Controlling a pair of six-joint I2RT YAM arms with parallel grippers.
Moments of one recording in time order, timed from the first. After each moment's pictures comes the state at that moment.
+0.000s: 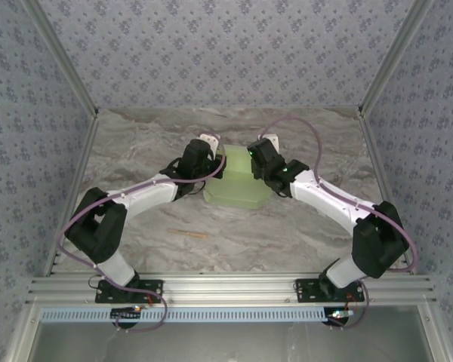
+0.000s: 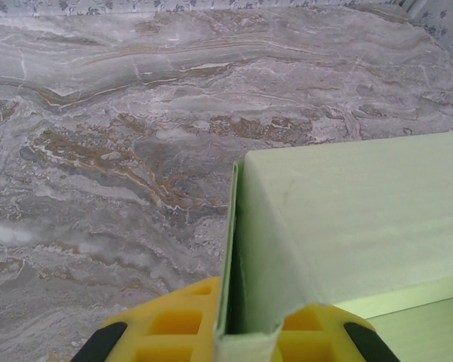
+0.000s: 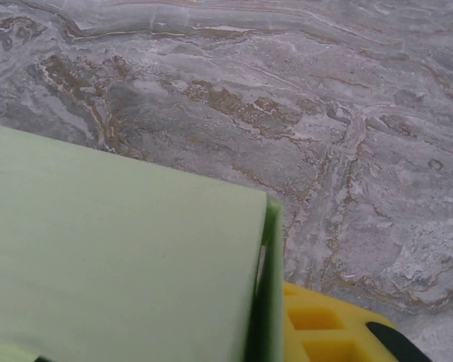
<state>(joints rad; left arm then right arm) -0.66 1.65 1.03 0.09 -0.04 -0.32 0.66 1.51 1.14 -0.47 0.47 0.41</state>
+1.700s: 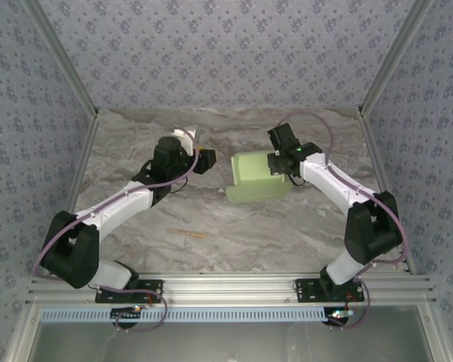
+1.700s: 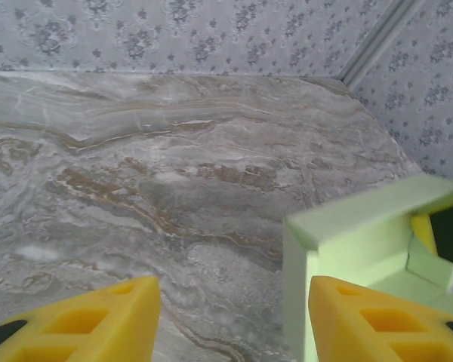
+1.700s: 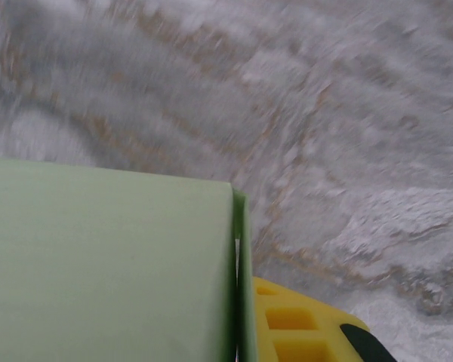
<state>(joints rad) -0.53 1.41 0.90 0.14 0.15 -0.37 0.45 1.61 1.27 -0.71 0.22 0.22</state>
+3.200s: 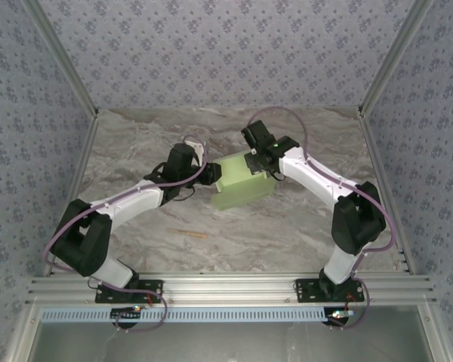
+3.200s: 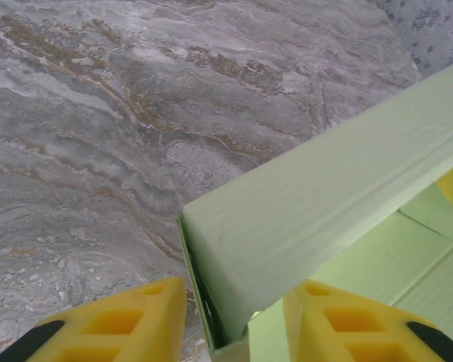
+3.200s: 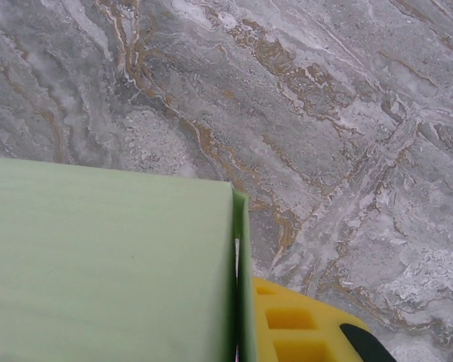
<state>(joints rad) -0.58 1.52 0.92 0.01 0.19 -0.48 0.60 1.72 1.45 -0.76 0.28 0.17</state>
